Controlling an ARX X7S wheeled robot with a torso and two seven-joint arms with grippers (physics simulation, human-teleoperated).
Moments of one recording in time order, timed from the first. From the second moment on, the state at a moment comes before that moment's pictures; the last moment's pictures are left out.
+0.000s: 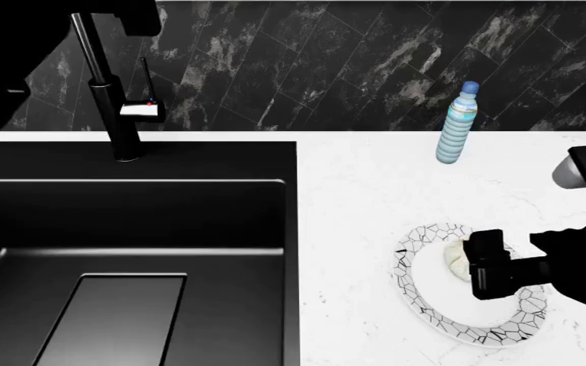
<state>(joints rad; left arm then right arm) -1.41 -0.48 0.12 0.19 -1.20 -1.32 -0.74 0.90 1.06 -0.26 -0.28 2.27 1.26 1.16</state>
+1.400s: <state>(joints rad) -1.37 -0.50 0.15 0.19 -1.21 -1.27 -0.74 0.84 0.93 -0.27 -0.18 1.89 1.31 0.89</state>
